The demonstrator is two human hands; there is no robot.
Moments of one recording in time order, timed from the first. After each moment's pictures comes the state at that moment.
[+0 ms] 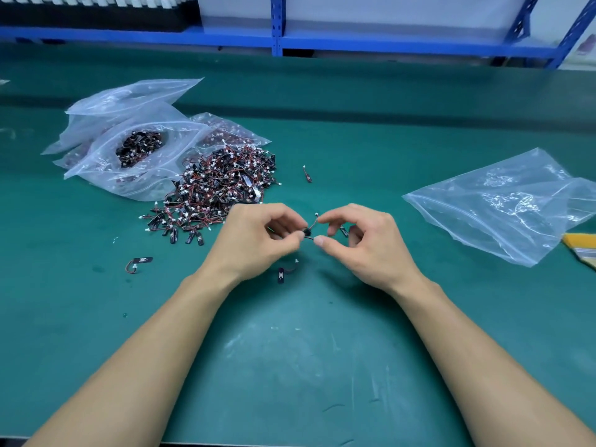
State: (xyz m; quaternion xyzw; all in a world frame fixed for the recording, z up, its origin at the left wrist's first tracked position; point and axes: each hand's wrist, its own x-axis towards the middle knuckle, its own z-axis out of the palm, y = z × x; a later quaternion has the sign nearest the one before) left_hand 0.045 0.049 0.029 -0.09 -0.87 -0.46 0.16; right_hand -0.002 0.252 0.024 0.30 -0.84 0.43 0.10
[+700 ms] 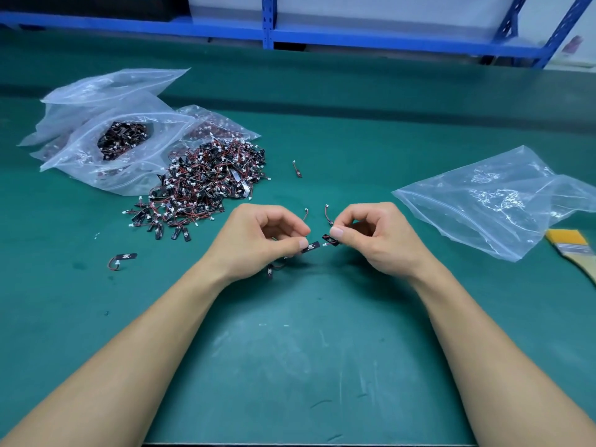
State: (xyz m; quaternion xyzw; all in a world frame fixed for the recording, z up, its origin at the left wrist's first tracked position) left_hand 0.042 0.056 0.024 -0.08 -0.79 -0.60 0.03; right_hand -0.011 0.281 0.037 0.29 -0.82 0.49 -0.05
